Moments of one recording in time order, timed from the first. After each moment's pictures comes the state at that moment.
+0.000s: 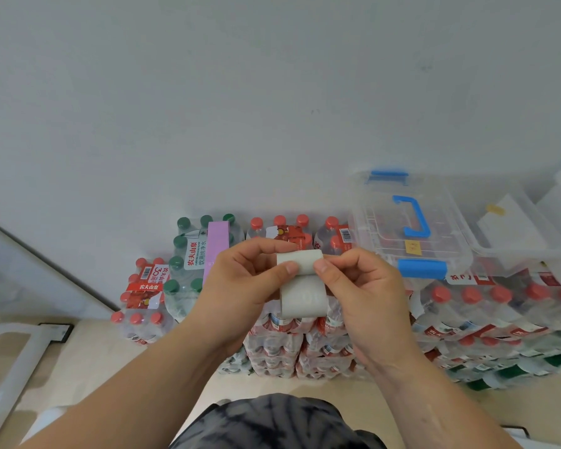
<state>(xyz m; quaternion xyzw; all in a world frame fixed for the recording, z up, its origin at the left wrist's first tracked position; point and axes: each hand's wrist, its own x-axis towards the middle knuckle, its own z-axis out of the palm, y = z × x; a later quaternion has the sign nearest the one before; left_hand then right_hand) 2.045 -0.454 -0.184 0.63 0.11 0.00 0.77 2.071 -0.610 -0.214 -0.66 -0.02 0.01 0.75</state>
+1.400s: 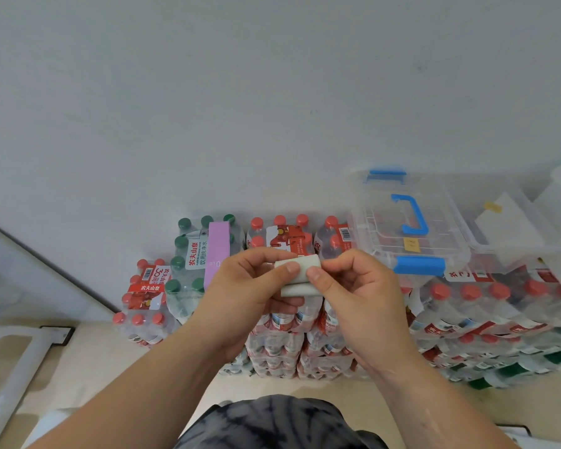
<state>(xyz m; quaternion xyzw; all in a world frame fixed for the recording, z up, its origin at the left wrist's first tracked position) 2.038 -0.452 -0.189 0.65 0.14 -0.05 0.75 2.060 -0.612 -0.213 -0.70 -0.06 0.01 0.71</state>
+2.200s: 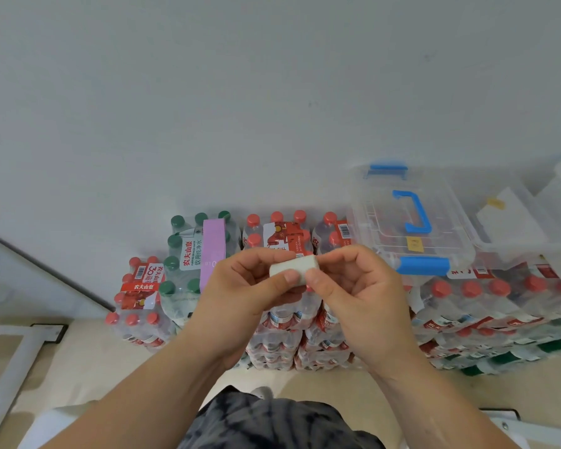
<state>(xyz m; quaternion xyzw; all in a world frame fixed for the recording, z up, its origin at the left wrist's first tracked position) 2.049 -0.443 -0.201 0.61 0.11 -0.03 0.79 2.069 -0.608 -0.212 -0.69 -0.07 0.02 0.72</state>
